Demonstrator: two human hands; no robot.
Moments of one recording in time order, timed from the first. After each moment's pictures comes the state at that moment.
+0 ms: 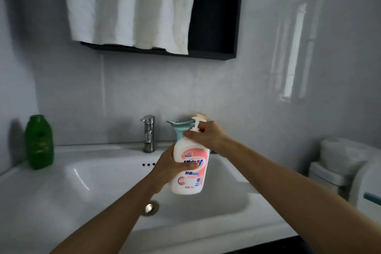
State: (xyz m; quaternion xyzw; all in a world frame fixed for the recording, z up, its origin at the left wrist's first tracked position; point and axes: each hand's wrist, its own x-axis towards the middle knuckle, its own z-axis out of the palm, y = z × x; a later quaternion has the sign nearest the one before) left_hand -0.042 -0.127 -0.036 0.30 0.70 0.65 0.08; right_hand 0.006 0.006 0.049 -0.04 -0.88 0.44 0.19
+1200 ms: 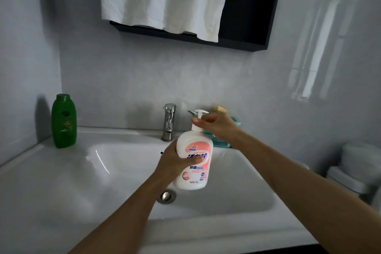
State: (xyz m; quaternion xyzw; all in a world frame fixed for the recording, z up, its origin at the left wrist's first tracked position) left_hand -0.051 -0.169 -0.057 0.21 0.71 0.68 0.03; right_hand -0.028 -0.023 0.041 0.02 -0.89 0.42 0.17
